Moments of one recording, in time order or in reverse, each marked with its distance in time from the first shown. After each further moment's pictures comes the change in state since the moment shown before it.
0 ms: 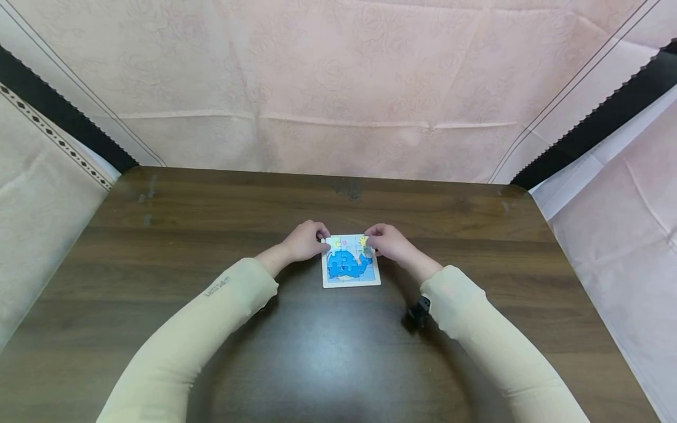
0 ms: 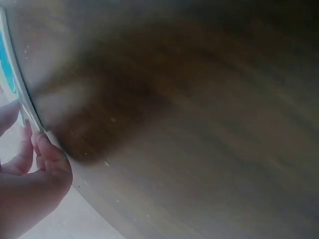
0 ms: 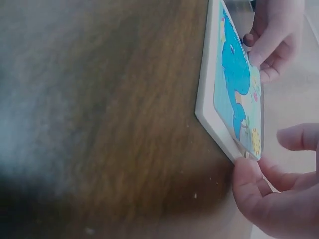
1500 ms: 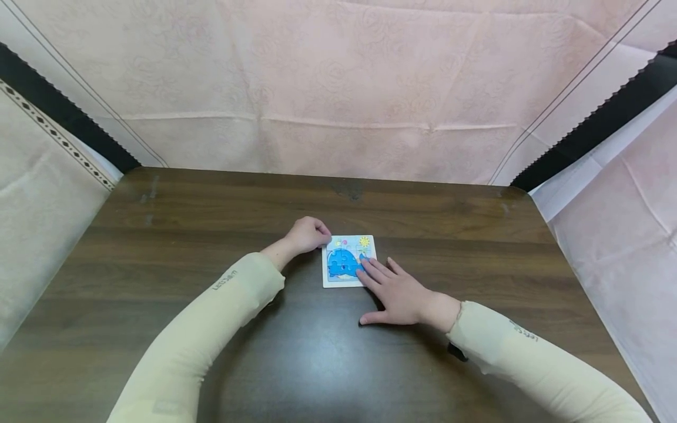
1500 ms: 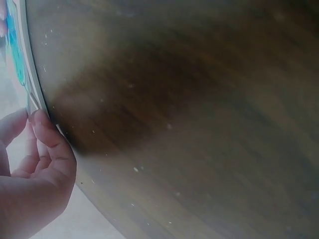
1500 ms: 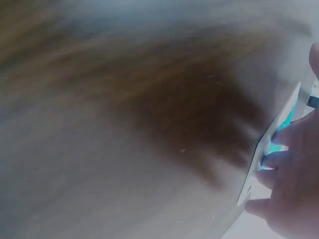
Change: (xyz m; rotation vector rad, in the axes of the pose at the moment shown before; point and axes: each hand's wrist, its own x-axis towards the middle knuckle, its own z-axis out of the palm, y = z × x) left_hand 0.003 0.004 -0.008 -0.210 0.017 -0.133; right_hand -0.068 0.041 0.021 -1.000 -0.178 -0.577
